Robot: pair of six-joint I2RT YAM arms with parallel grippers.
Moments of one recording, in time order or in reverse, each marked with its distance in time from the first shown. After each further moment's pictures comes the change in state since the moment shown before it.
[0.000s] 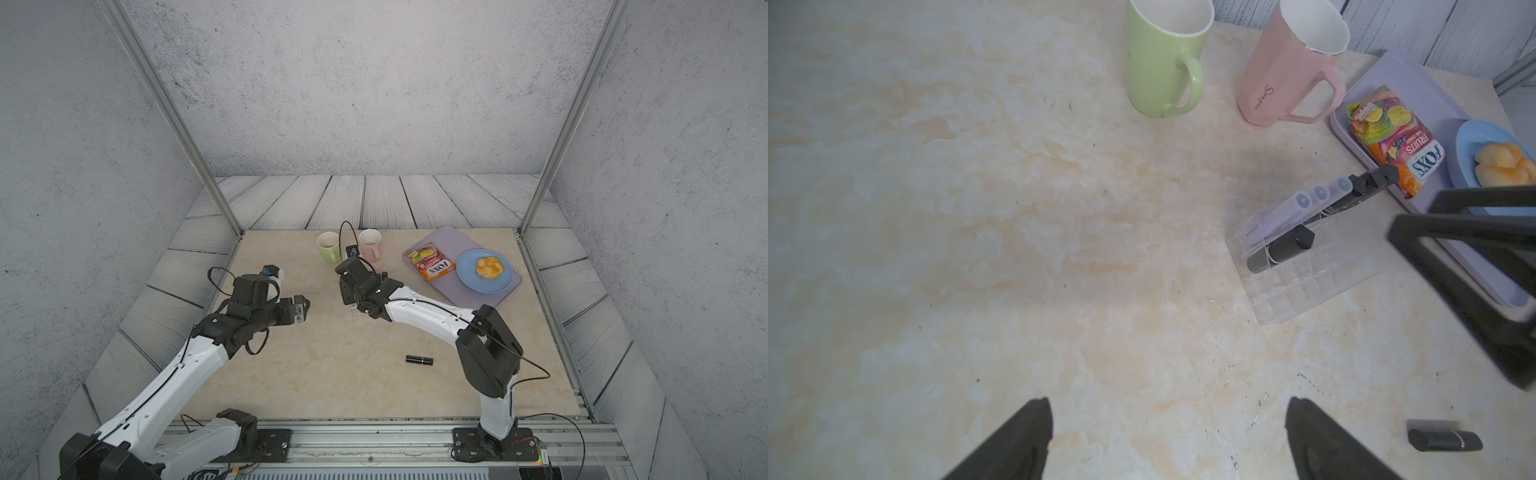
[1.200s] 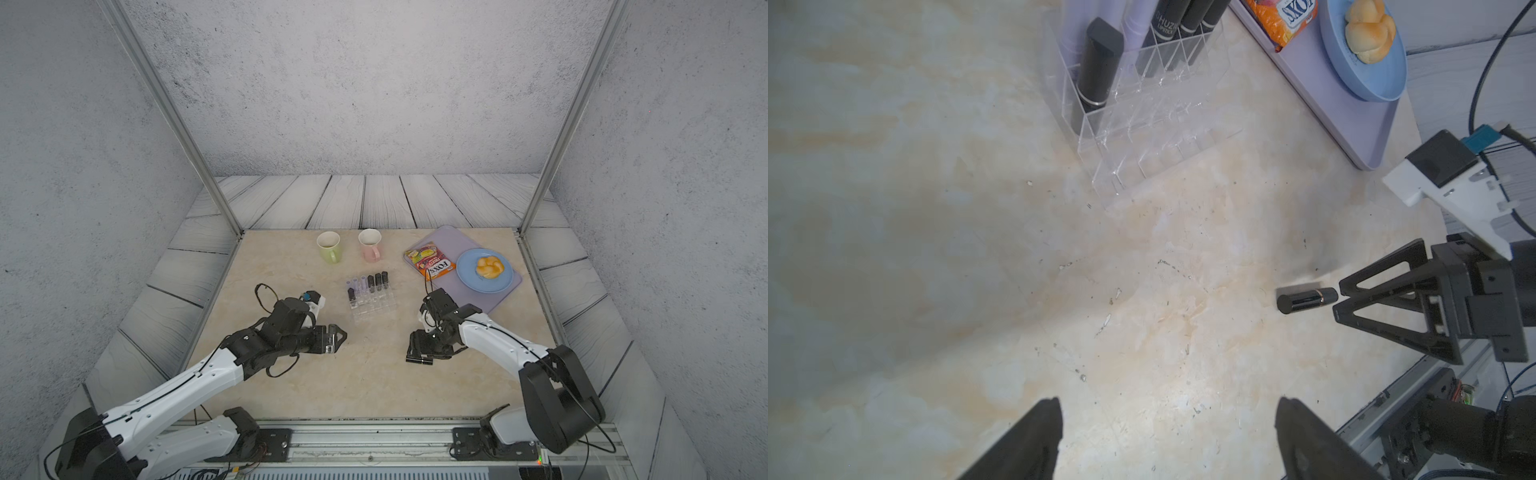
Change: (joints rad) left arm -0.388 0.000 -0.124 0.085 0.100 -0.248; right arm -0.401 -0.388 -0.651 -0.363 -0.693 -0.007
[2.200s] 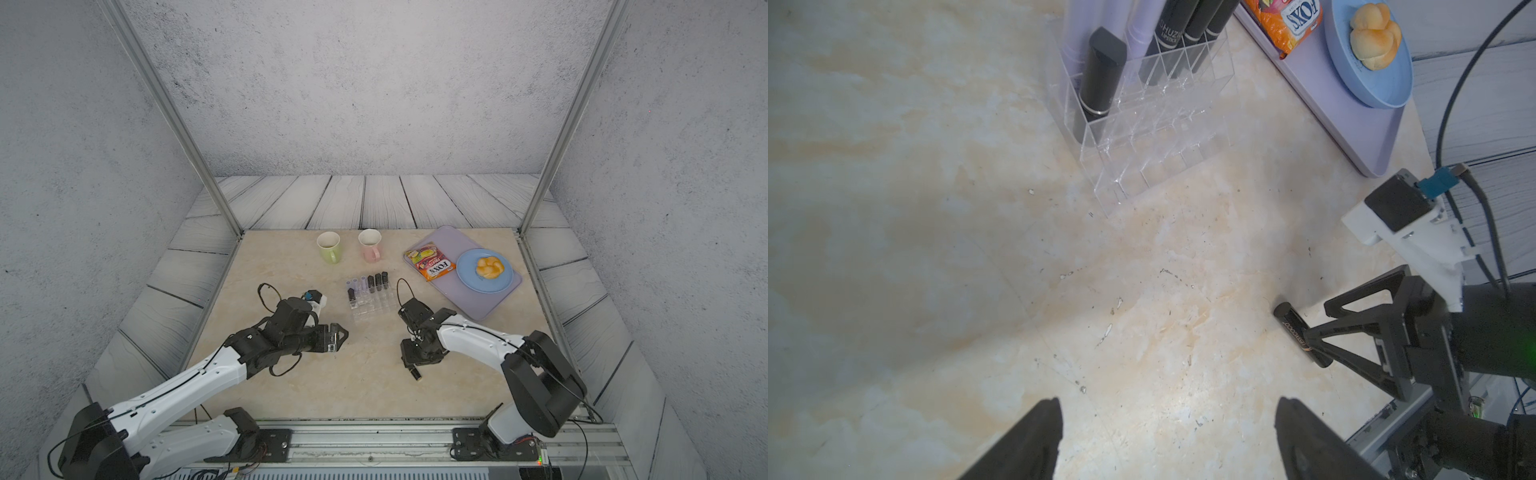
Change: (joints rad) left arm -0.008 0.025 0.000 0.024 -0.015 -0.004; right arm 0.225 0.135 0.085 -0.006 0.257 0.108
